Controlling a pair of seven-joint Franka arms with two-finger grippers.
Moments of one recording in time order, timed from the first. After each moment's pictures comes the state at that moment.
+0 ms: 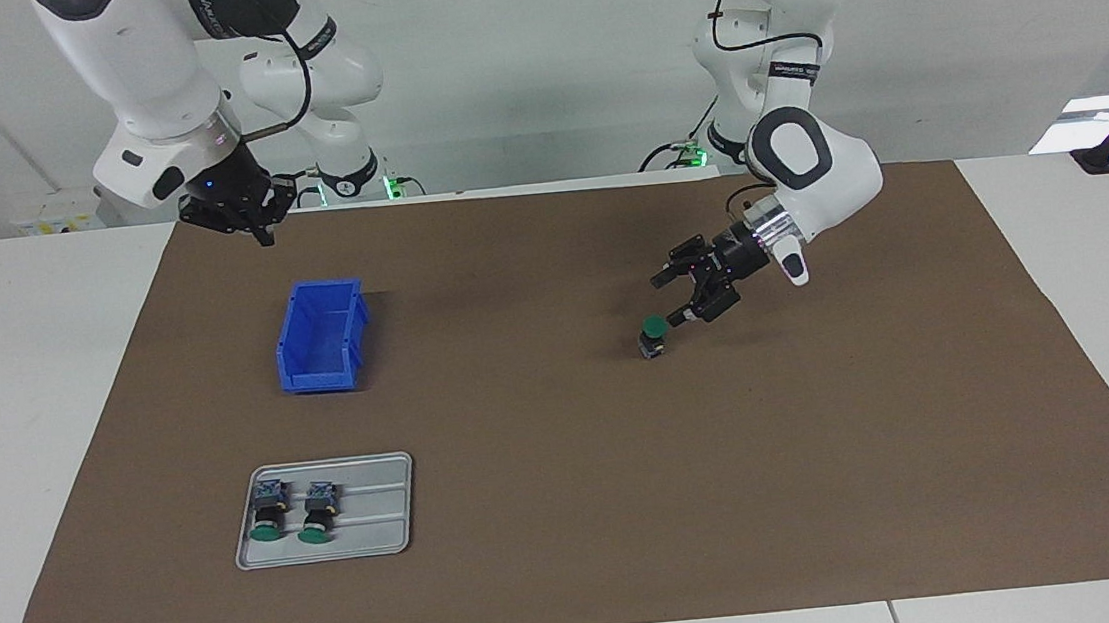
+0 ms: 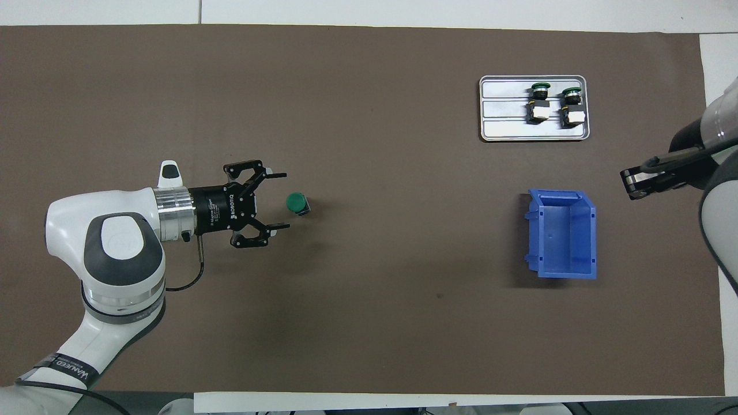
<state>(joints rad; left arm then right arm) -0.38 -0.03 0.00 -2.34 -1.33 2.30 -0.70 -0.06 -0.03 0.15 -1.60 -0.02 1.42 -0.08</state>
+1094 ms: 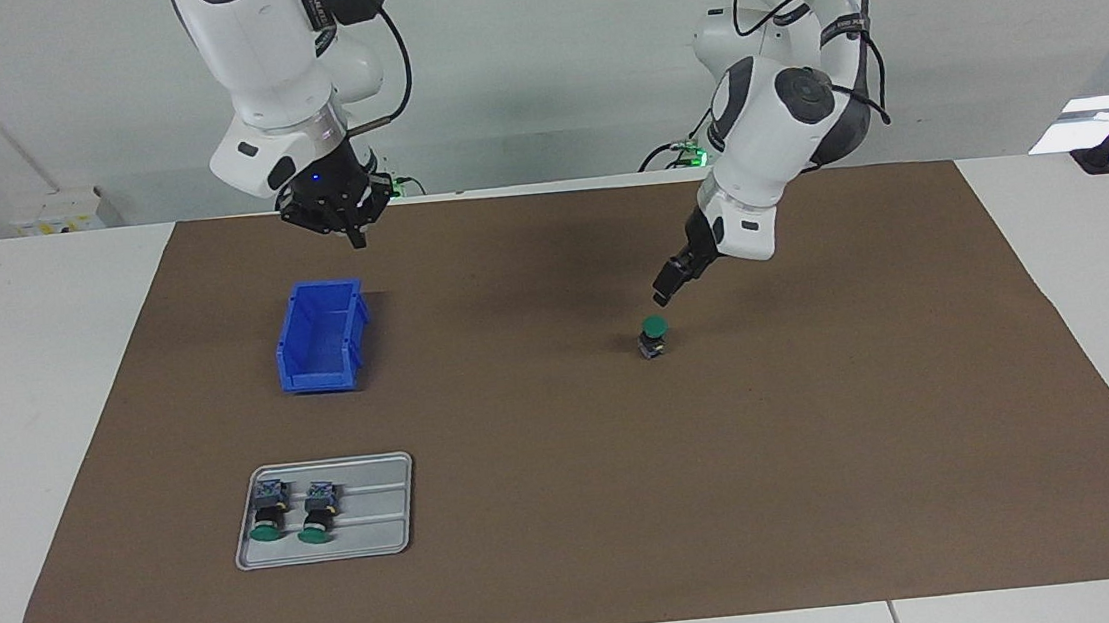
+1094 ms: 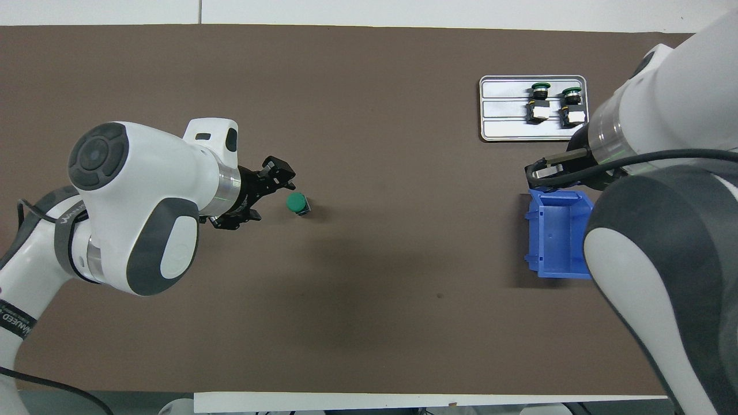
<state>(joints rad) -0.52 0.01 -0.01 -2.06 -0.26 2.15 -0.93 0.13 0.00 0.15 -1.60 0.03 1.53 0.13</state>
